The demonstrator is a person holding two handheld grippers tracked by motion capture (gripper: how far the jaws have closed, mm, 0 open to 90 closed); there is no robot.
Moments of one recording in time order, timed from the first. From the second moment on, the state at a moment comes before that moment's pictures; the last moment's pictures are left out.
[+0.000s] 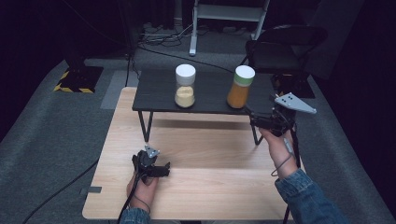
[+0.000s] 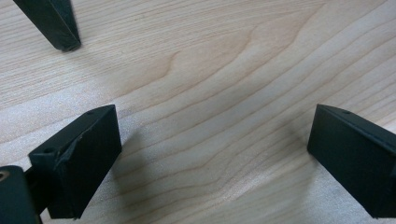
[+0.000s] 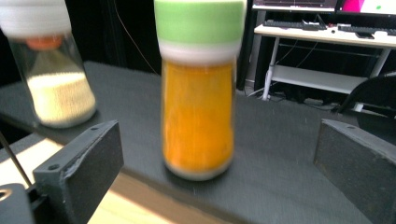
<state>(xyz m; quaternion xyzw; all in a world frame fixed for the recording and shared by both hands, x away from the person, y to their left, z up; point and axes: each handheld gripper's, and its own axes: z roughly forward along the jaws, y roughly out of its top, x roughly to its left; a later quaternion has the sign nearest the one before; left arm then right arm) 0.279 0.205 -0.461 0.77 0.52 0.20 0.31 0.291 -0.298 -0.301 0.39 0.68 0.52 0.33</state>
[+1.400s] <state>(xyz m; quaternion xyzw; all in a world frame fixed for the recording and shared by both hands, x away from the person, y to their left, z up) 0.279 0.205 -0.461 0.77 0.52 0.20 0.31 0.274 -0.329 -0.454 0.48 0.74 0.41 0.25</state>
